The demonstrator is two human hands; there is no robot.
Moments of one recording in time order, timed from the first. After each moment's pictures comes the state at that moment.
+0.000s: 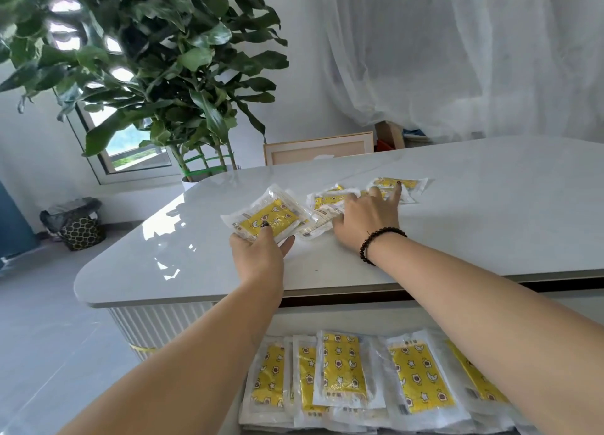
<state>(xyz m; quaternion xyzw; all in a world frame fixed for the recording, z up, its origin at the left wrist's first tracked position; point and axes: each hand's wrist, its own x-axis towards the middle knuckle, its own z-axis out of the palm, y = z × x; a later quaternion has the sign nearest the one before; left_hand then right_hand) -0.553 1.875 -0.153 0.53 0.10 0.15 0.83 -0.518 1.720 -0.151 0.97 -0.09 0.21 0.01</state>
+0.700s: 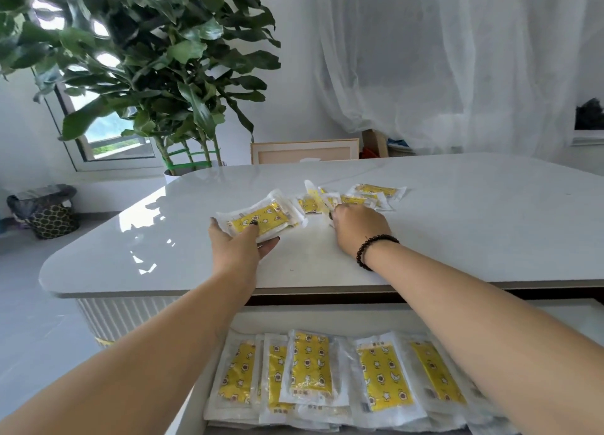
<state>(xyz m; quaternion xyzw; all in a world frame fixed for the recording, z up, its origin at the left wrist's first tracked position) -0.544 1.882 -0.156 0.54 0.07 0.11 0.83 -0.534 1.696 -0.150 0.98 -0.01 0.22 -0.05</state>
